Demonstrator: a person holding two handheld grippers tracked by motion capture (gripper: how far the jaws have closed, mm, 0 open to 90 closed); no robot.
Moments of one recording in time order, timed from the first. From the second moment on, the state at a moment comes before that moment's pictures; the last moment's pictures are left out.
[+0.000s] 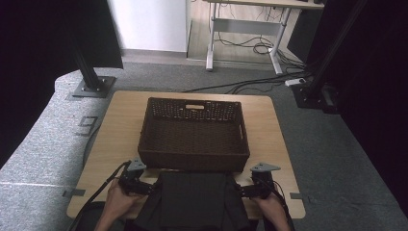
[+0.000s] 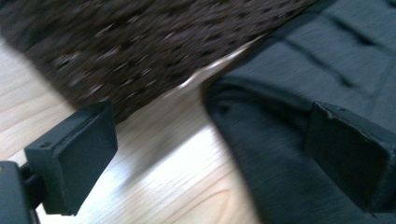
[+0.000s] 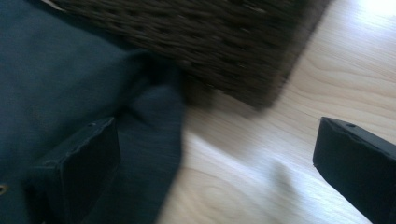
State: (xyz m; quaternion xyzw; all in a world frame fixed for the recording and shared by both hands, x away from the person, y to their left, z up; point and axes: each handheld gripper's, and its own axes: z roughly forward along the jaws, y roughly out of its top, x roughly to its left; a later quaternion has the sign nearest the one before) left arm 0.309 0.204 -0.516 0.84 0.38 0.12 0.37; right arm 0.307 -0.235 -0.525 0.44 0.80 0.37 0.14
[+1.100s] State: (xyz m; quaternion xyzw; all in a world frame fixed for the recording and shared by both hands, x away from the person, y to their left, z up) left arm 0.278 0.174 -0.542 0.85 0.39 0.05 0.36; right arm 0.283 -0.173 -0.543 0.43 0.82 0.36 0.04
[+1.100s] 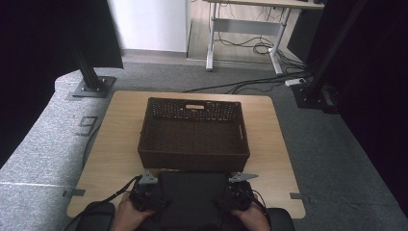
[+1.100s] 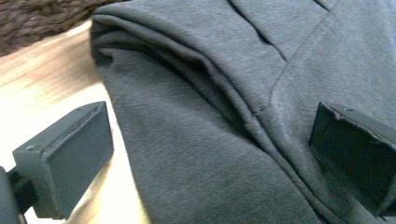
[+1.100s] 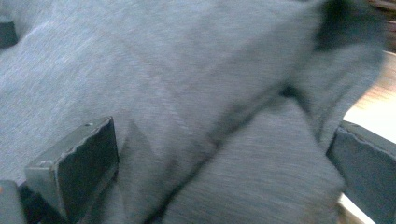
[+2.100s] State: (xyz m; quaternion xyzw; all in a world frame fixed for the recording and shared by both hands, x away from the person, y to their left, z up) left arm 0.269 0.162 -0.533 0.85 0.36 0.00 0.39; right arm 0.283 -0.160 -0.537 0.41 0.82 0.39 -0.04
